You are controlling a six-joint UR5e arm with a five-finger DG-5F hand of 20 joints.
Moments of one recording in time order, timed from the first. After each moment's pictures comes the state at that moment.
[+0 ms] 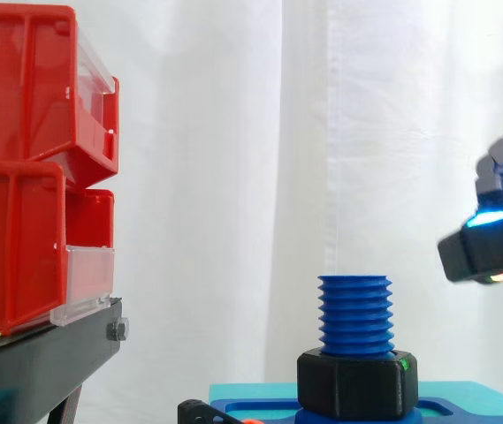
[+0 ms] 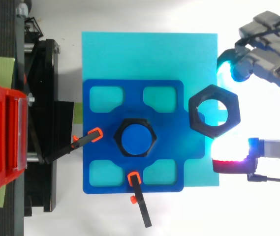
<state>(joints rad) 0.45 -1.96 -1.46 -2.93 -0.54 -1.33</state>
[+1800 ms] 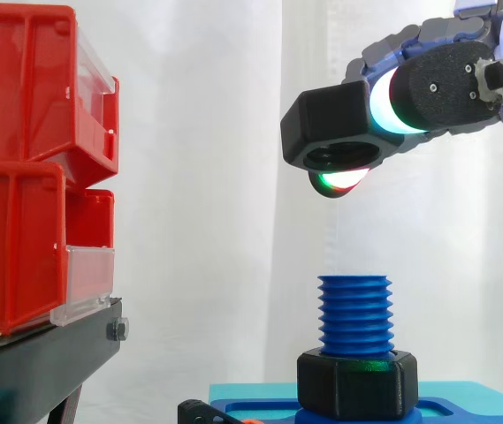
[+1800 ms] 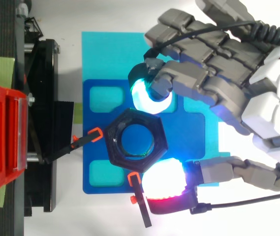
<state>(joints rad) 0.36 -2.04 -1.41 -2.61 -0.84 -1.40</state>
